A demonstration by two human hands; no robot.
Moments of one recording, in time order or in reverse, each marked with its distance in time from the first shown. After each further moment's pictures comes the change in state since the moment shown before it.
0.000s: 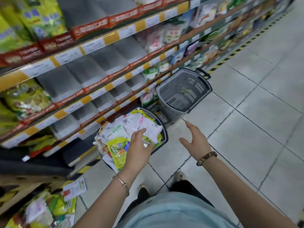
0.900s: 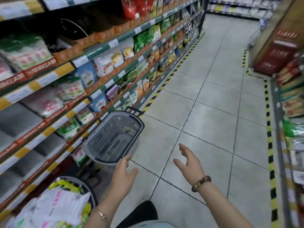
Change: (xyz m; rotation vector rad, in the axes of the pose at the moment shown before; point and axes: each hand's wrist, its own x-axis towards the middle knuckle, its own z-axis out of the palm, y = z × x) left_hand 0.120 0.253 0.325 0.047 -0.261 0.091; right_hand 0.070 0.293 -0.298 0.305 0.265 0.252
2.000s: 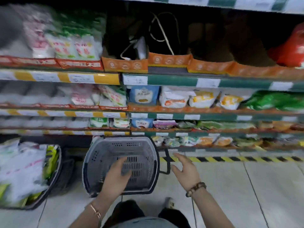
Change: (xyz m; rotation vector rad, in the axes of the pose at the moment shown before) left_hand 0.449 0.085 0.004 -0.209 0.692 -0.592; right_hand 0.648 -0.124 0.099 -0.426 -0.838 -0.584
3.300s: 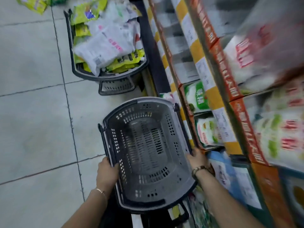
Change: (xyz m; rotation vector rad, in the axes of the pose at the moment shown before) left_hand 0.152 -0.234 0.171 -0.801 0.834 -1.263; right_hand 0.396 -0.018 0.306 -0.679 -0.801 -0.185
